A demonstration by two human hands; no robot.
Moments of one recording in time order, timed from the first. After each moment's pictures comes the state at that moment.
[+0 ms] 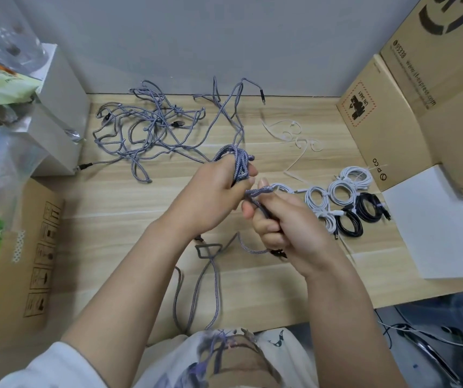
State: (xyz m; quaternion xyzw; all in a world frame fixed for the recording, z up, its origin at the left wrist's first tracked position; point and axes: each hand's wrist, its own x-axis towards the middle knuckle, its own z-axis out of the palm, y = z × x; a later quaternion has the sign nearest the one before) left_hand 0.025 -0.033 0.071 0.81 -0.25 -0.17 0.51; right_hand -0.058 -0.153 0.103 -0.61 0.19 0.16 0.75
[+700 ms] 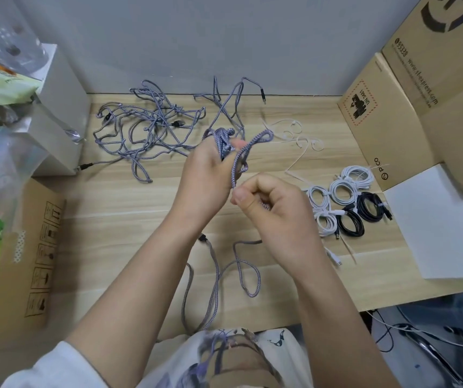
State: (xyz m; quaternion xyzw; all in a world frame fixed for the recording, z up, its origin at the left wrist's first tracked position) left_hand 0.025 -0.046 0.090 0.76 -0.07 -0.11 0.64; right_hand -0.057 -0.133 0.106 -0.81 0.09 -0.06 0.58
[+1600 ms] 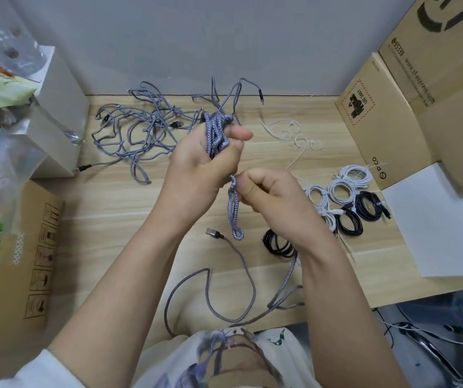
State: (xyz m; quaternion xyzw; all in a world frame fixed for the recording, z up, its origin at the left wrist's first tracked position) left_hand 0.017 -0.033 0.111 0.67 -0.14 -0.10 0.72; right_hand -0.032 -0.154 0.091 -0.80 0.03 0.03 0.60
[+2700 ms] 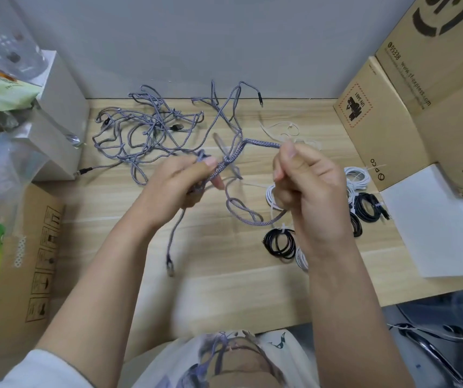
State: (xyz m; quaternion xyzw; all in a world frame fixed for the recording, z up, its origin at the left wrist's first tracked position) left_hand 0.037 0.005 0.079 0.71 -0.17 -0.23 0.64; right_hand -0.046 -0.150 0.126 -0.63 0.09 -0.12 0.76
